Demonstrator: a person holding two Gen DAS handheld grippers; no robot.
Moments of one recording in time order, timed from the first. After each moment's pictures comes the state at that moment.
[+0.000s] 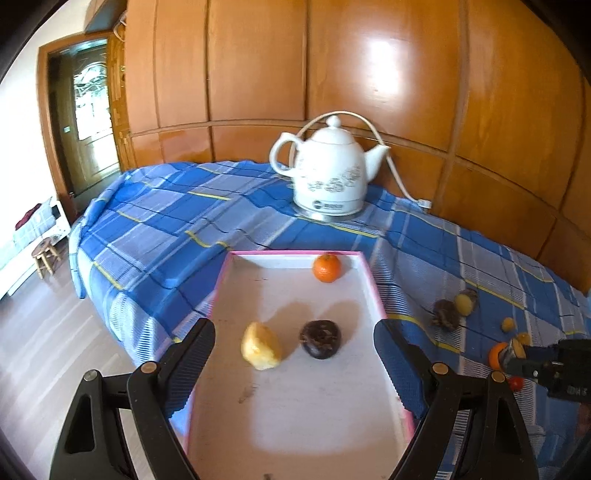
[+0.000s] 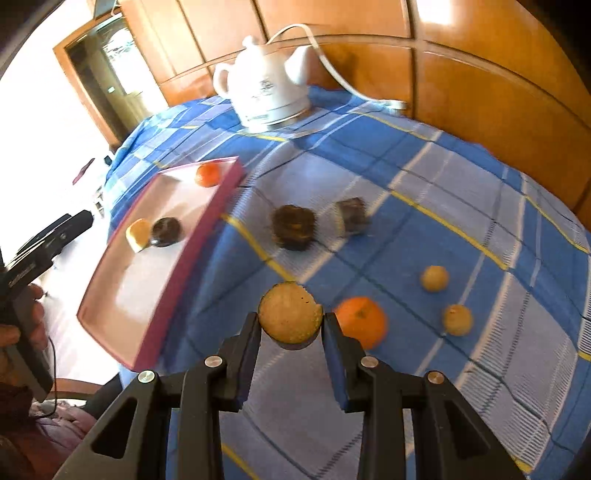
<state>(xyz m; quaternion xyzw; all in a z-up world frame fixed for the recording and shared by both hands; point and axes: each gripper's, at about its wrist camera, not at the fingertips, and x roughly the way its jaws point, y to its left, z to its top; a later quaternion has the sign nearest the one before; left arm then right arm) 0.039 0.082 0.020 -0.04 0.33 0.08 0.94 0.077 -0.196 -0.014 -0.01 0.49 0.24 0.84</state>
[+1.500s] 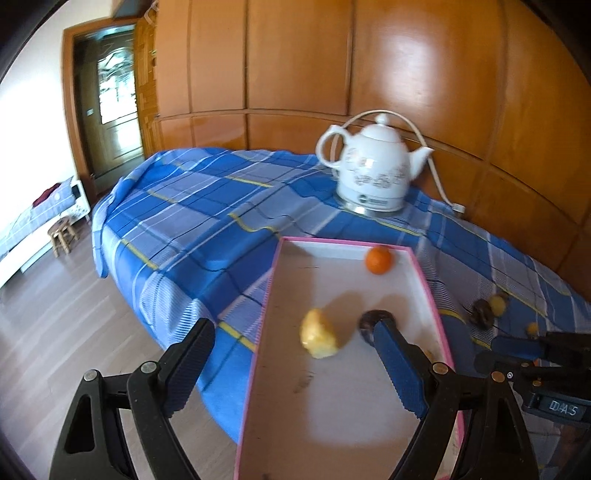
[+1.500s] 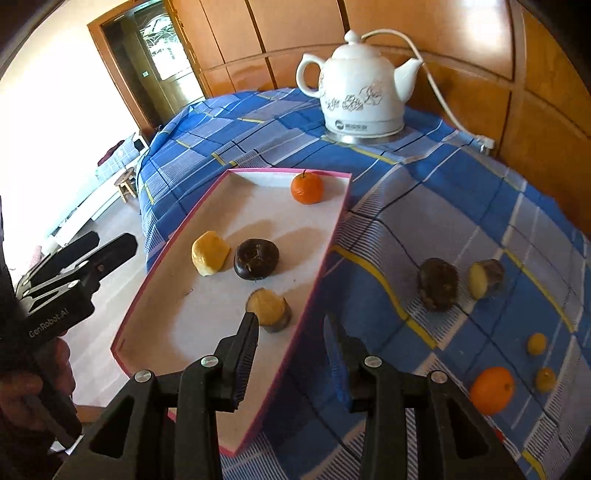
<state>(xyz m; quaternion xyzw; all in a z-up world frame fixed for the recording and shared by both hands) 0.024 0.123 0.008 -0.05 0.34 0.10 0.93 0.072 -0.084 -0.002 -0.05 0.45 0.28 0.85</state>
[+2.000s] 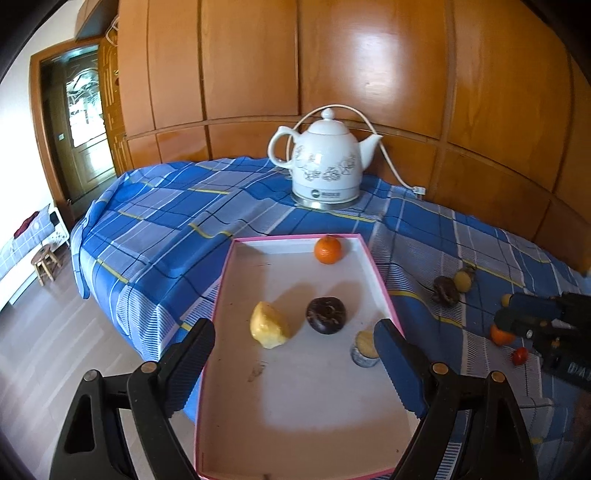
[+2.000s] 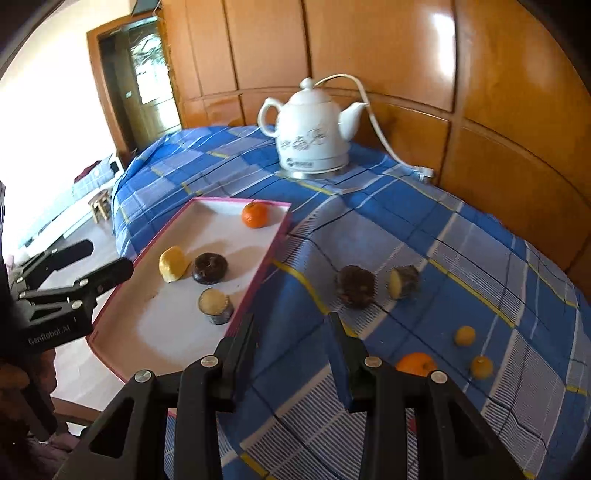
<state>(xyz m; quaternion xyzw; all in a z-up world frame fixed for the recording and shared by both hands) 0.015 0.077 0.012 -0.01 0.34 0.05 0.94 0.045 -0.143 0.019 -0.05 0.39 0.22 0.89</state>
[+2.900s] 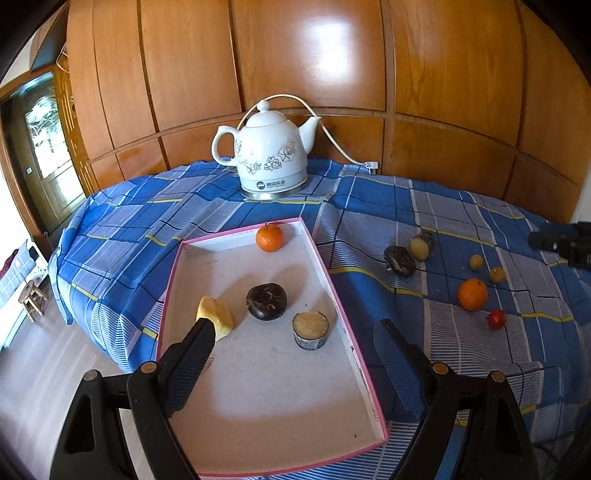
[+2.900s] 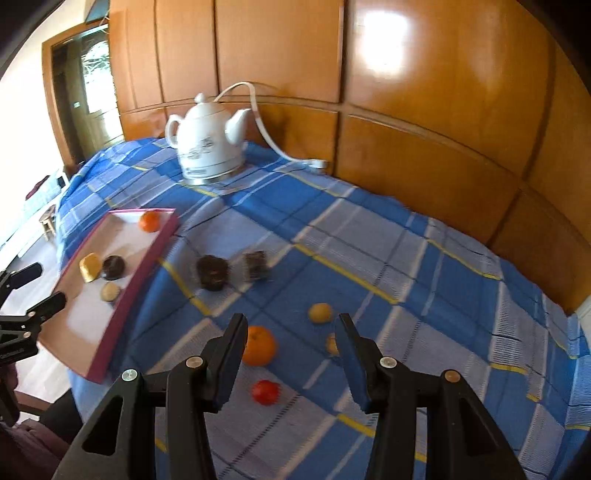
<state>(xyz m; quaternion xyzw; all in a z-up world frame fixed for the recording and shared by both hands) 0.012 0.023 0.005 0.04 0.36 -0.01 0.93 0.053 -0.272 0.034 -0.06 0.39 0.10 0.91</state>
